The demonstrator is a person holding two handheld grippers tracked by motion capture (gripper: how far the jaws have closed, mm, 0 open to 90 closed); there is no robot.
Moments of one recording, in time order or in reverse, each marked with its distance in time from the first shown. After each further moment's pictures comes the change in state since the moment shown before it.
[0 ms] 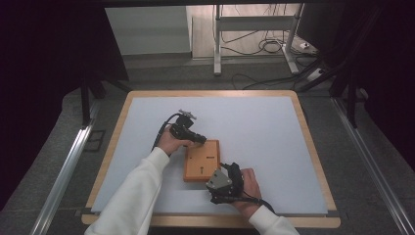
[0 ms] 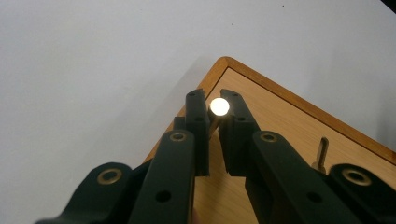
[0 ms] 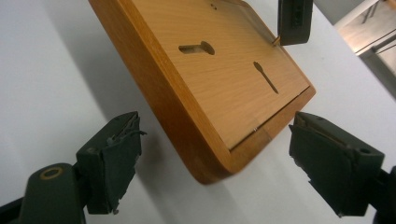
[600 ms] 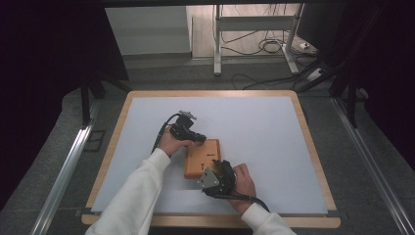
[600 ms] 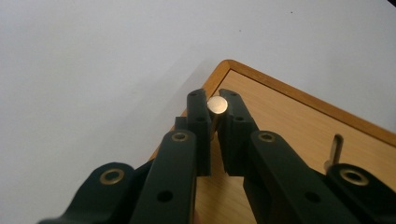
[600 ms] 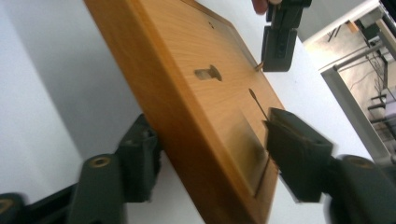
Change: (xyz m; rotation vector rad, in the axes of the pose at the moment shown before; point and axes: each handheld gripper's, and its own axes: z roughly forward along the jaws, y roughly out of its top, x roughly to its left) left arm -0.005 -0.001 0.000 -0.028 0.056 0.009; right arm 0.004 0.020 0.010 0.010 -0.106 -0.131
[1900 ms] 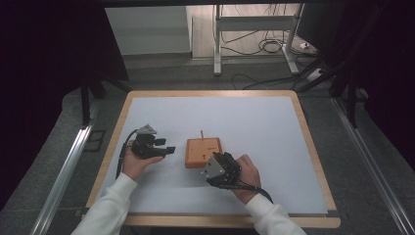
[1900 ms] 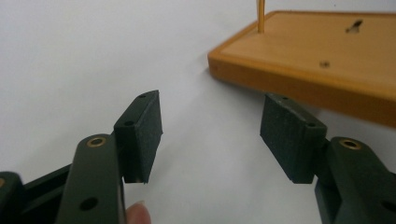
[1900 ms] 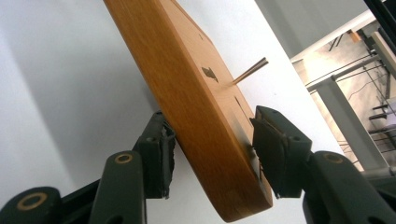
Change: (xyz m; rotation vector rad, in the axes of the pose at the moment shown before) left arm -0.007 -0.102 -0.088 -0.172 0.241 -0.064; right arm -0.033 0.010 -0.010 -0.030 0.022 -0.005
